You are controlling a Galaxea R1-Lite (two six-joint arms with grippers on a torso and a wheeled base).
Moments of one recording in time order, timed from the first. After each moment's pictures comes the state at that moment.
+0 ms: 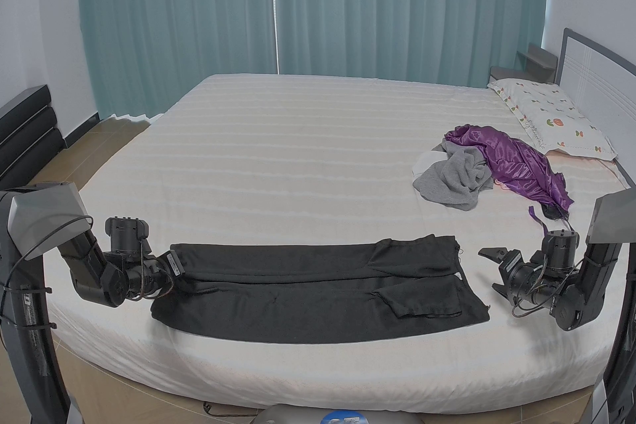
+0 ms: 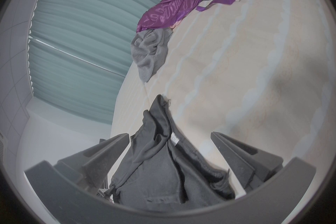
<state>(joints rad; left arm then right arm) 0.03 2.30 -0.77 -0.83 -0.13 -0.51 -0.01 2.27 -0.41 -1.33 0.25 0.99</state>
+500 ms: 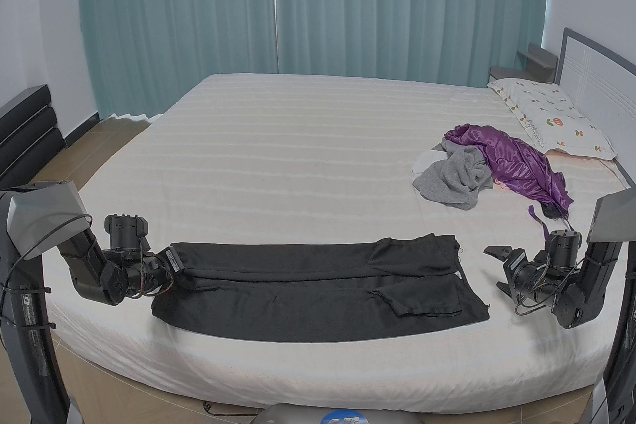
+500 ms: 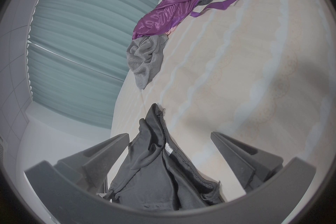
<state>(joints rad) 0.03 2.30 -0.78 -0.83 -0.13 -0.55 -0.04 2.30 -0.43 -1.34 0.25 0.99</state>
